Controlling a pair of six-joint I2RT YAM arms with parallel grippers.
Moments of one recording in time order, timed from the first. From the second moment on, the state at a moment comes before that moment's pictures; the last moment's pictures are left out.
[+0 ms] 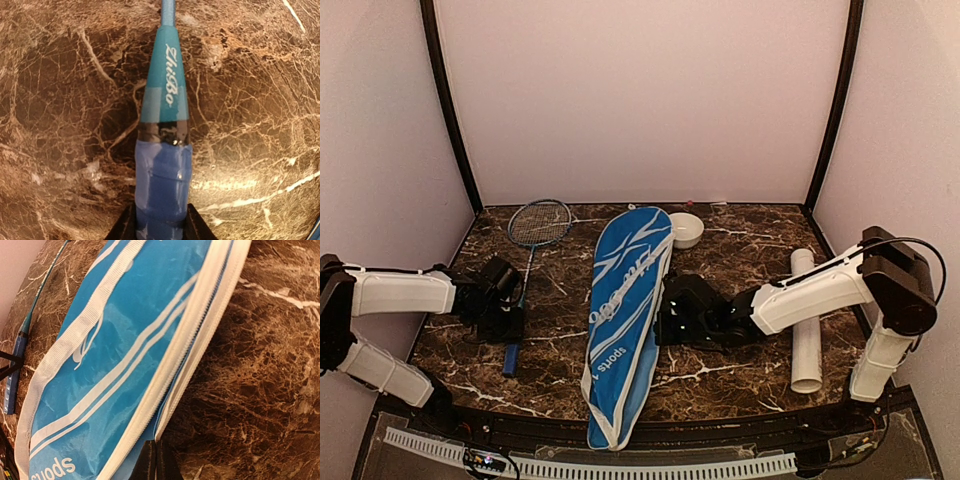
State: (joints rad) left arm -0.50 1.34 0.61 -0.55 -0.11 -0.65; right arm 1.10 1.76 0.93 0.03 0.21 0.81
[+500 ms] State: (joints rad) left arm -0.50 1.24 0.58 -0.55 -0.09 -0.63; right arm 1.07 1.70 0.85 0.06 0.16 0.85
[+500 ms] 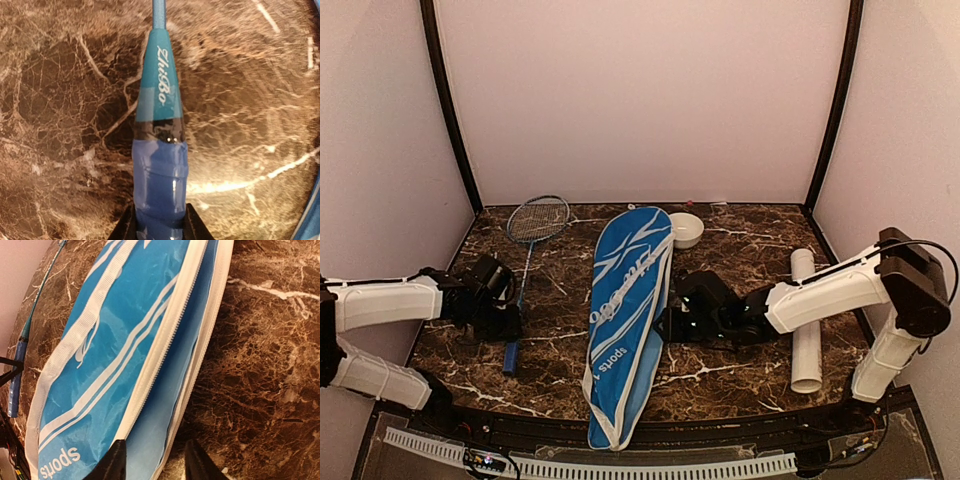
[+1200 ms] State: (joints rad) left arm -0.85 1.01 0.60 -0.24 -0.05 -0.71; right arm 1.06 1.48 0.94 -0.02 0.13 0.81
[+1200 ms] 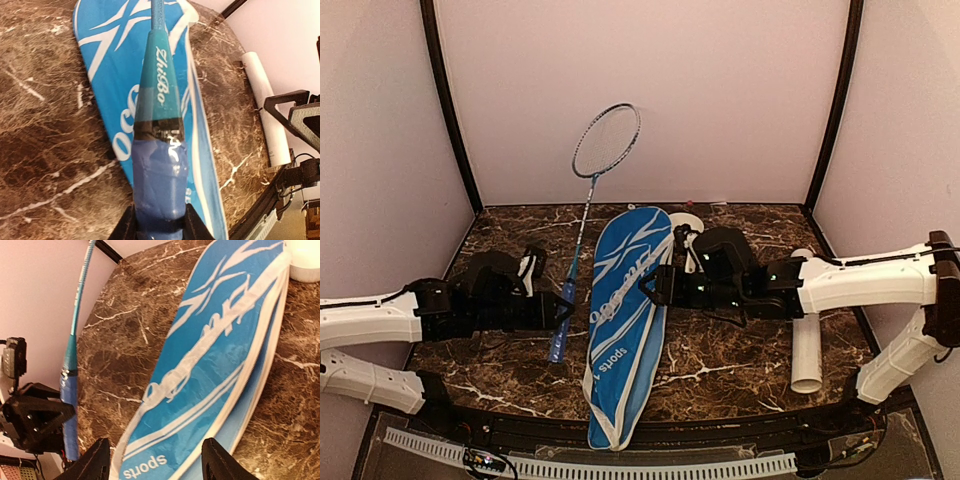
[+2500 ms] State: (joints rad) left arm -1.12 1.24 0.70 0.04 -0.25 -0.79; right arm 1.12 1.76 1.23 0.07 -0.05 0.78
